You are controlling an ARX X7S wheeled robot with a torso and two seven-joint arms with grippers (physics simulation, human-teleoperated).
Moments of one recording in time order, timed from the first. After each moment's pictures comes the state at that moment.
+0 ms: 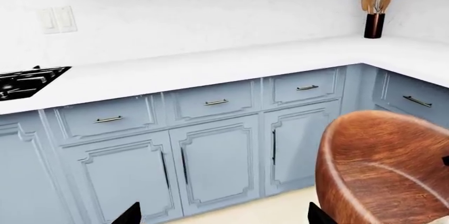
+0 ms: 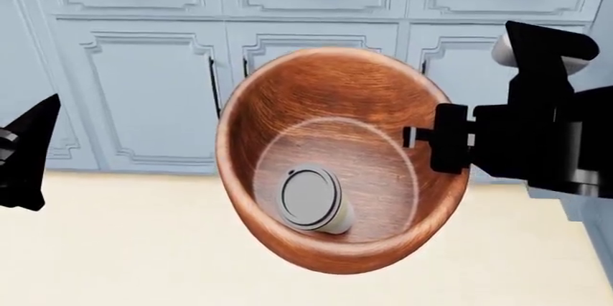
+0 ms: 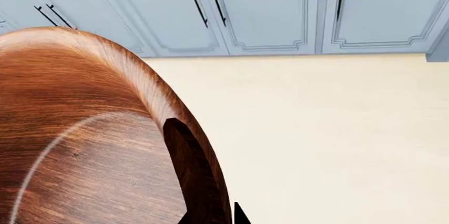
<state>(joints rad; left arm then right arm) -0.88 -0.94 0.29 0.53 -1.49 -0.84 -0.60 1.41 0.53 -0.67 0.76 1.12 1.14 -0.04</state>
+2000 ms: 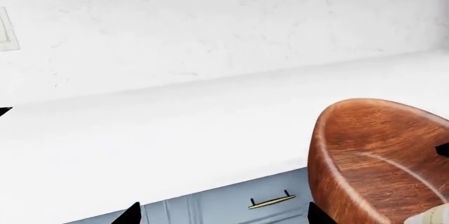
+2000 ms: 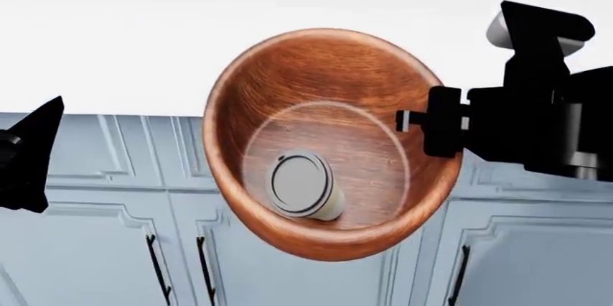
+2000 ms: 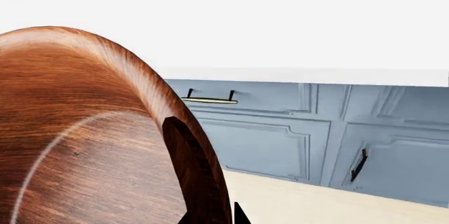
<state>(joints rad) -0.86 -0.94 0.30 0.53 -1.47 -0.82 -0.58 1.45 0.52 -0.68 0.76 1.14 1.15 -0.05</state>
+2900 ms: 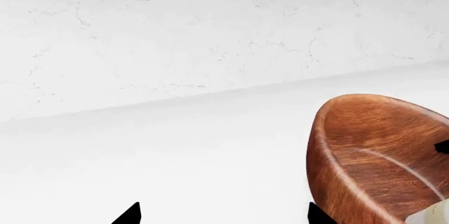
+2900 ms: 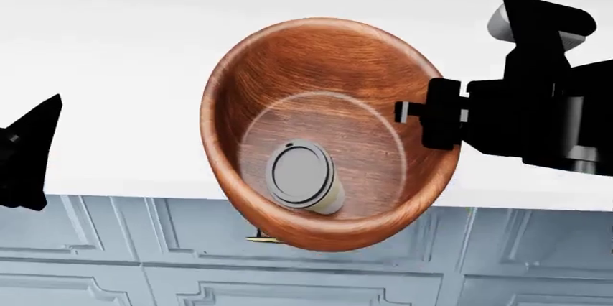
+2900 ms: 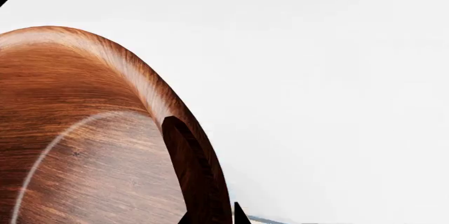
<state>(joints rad) -0.86 -0.94 0.29 0.53 -1.47 -0.81 -0.58 1.47 0.51 -0.67 0.78 1.15 1.14 -0.04</state>
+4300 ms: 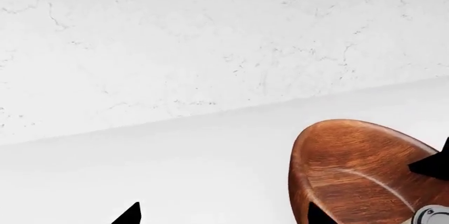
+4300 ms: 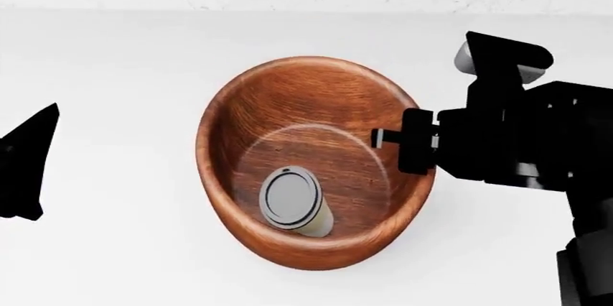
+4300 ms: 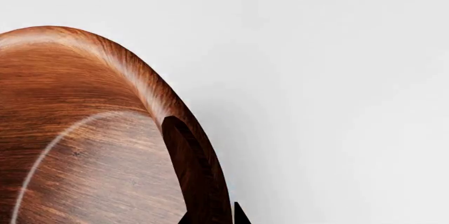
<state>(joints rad) -0.82 -0.97 0.28 0.55 -1.47 -0.79 -0.57 1.46 0.38 -0.76 1.03 1.04 1.02 -0.15</state>
